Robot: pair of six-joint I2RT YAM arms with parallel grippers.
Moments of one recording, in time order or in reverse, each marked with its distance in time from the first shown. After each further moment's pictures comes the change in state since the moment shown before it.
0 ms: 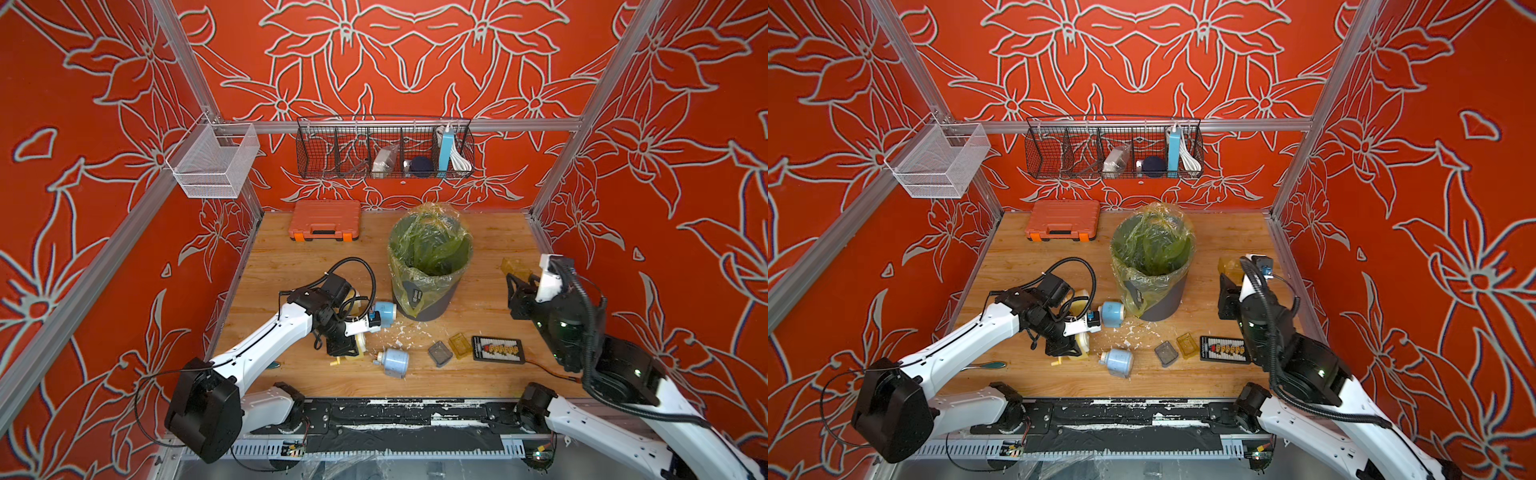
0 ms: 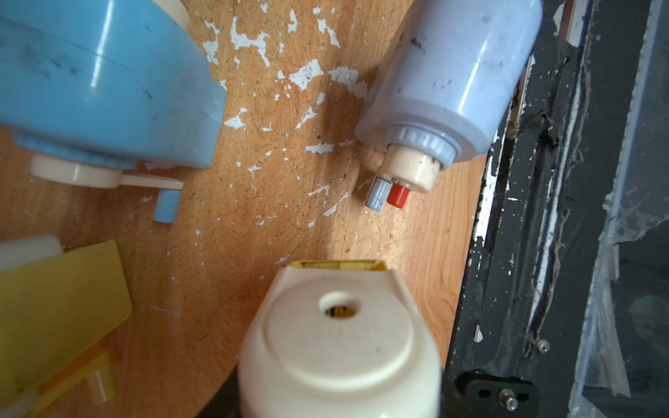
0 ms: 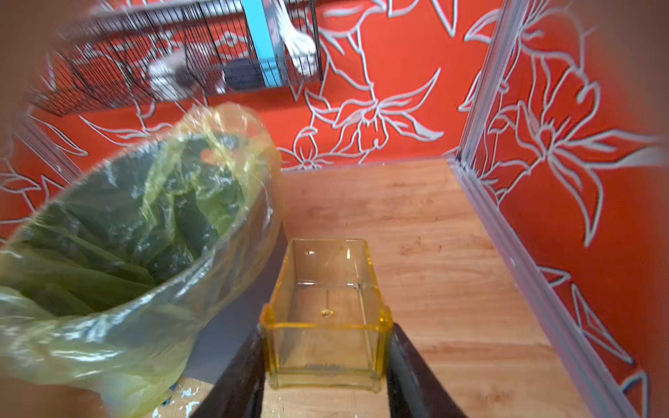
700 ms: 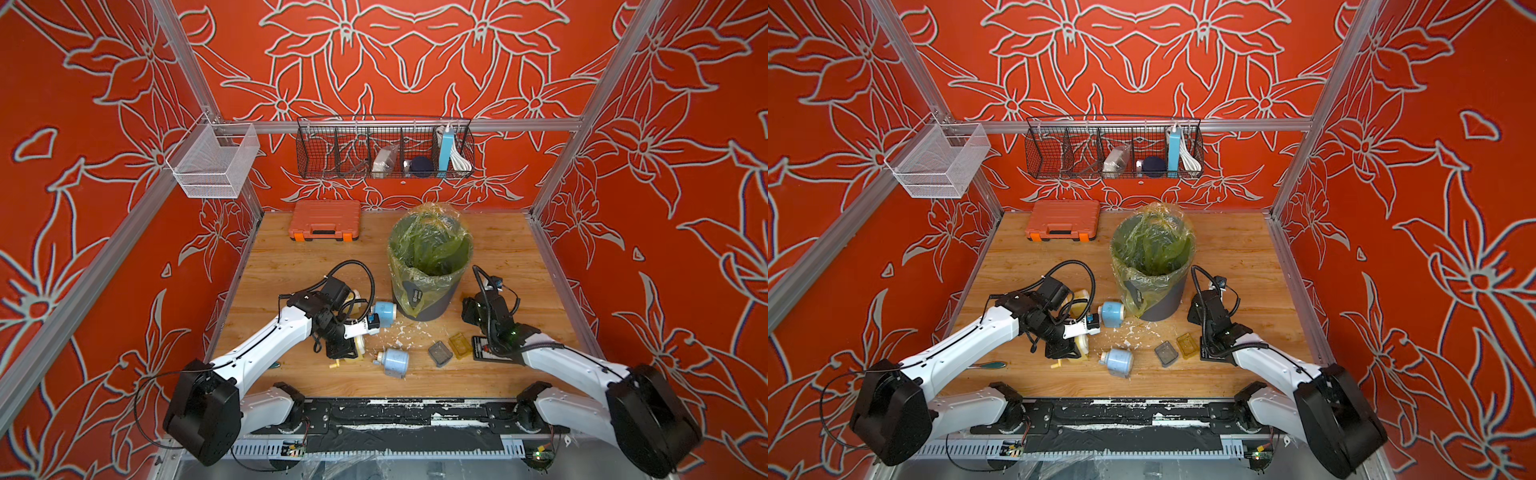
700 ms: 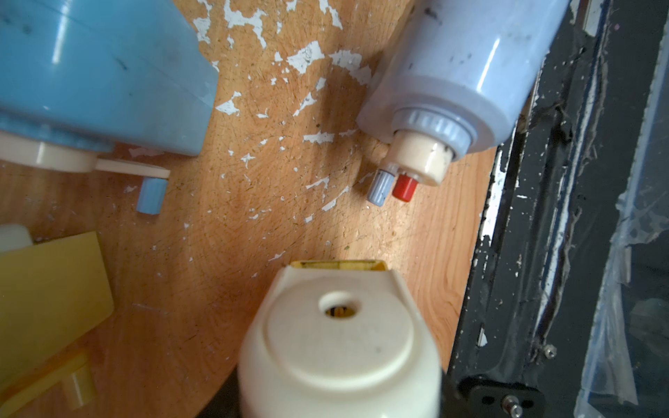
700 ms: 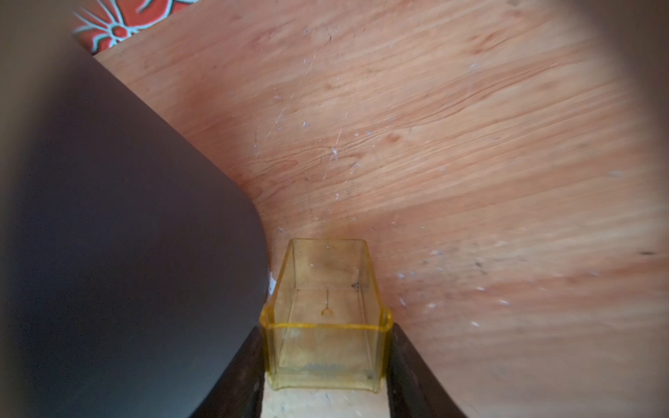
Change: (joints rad) left arm 0.000 0.008 -0.035 0.027 -0.012 -0.016; right arm -0.318 0.544 -0.542 0.855 -0.399 0.204
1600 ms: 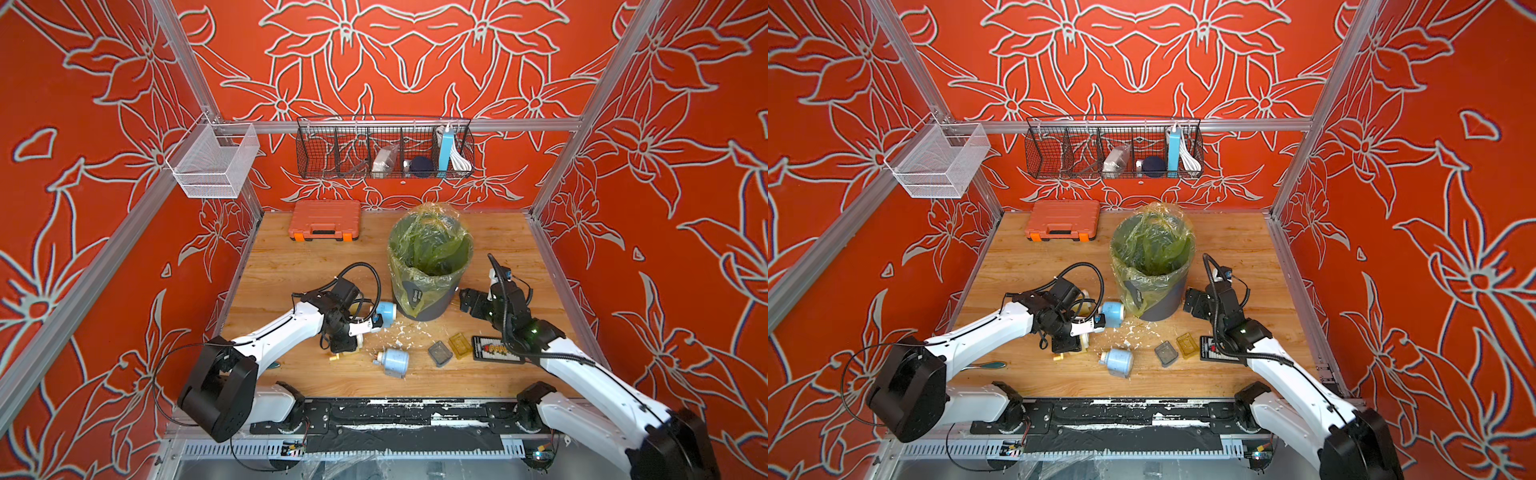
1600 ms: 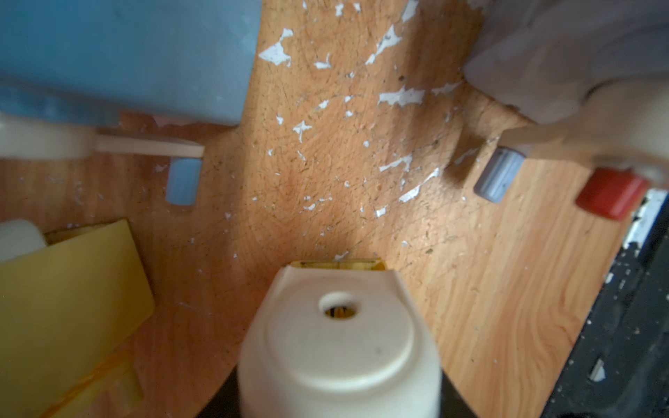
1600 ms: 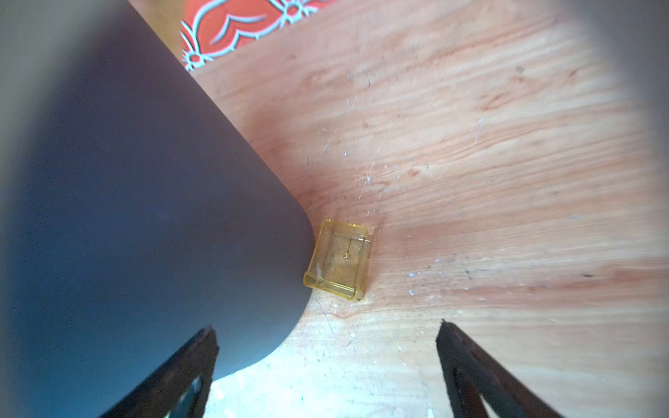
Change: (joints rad) left arm -0.047 0.108 -0.036 0.162 -0.201 -0.013; right arm -0.039 -0.351 0.155 -0.411 -0.104 -0.084
